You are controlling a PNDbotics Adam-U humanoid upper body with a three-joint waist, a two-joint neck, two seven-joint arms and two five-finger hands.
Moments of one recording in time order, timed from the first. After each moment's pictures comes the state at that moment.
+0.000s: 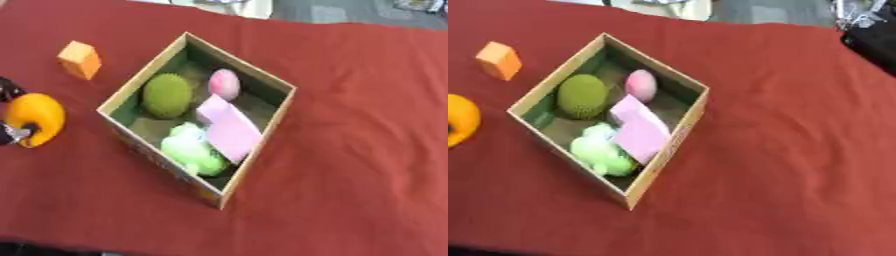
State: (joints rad) left arm -0.68 0.86 -0.32 -1.34 -0.72 0.05 -0.49; right arm -0.34 -0.81 -0.02 -1.99 0.14 0.14 -0.29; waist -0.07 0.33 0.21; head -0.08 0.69
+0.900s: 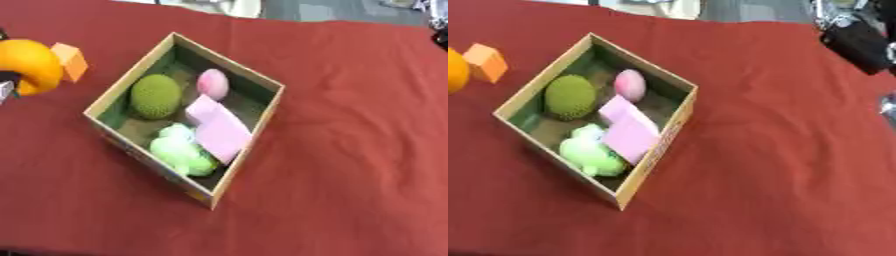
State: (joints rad) left arm -0.70 0.90 -0.24 -1.86 -0.71 0.15 -0.46; right arm -0.33 -0.81 -0.02 -1.99 0.12 0.14 -0.30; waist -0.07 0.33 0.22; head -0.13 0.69
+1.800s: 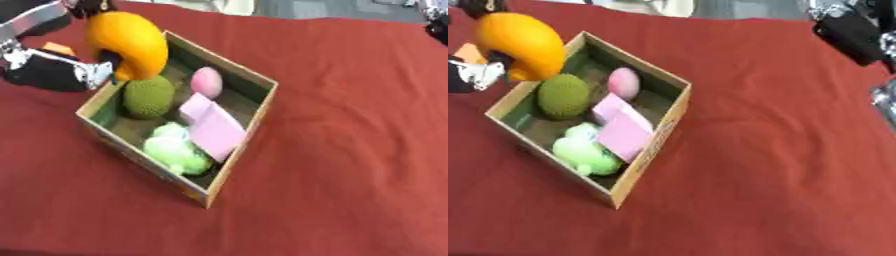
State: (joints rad) left arm -0.91 0.68 -0.40 -1.82 -0.60 0.11 -0.55; right arm -0.34 -0.80 -0.02 -1.99 0.11 0.14 -0.29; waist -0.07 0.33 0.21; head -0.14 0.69
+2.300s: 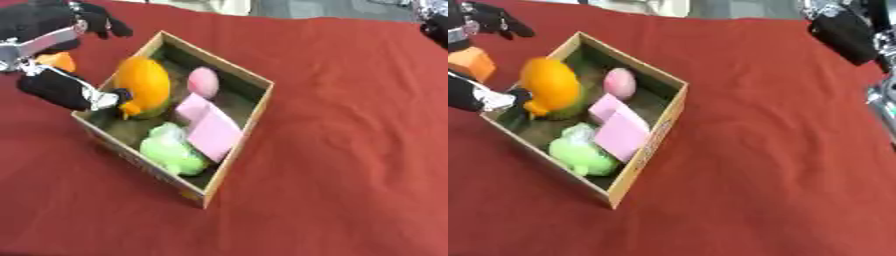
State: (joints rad) left arm -0.90 0.66 -0.40 -1.70 -0.63 0.08 -0.63; right arm -0.35 -0.80 -0.02 -1.99 0.11 0.14 -0.29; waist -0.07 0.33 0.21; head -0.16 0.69
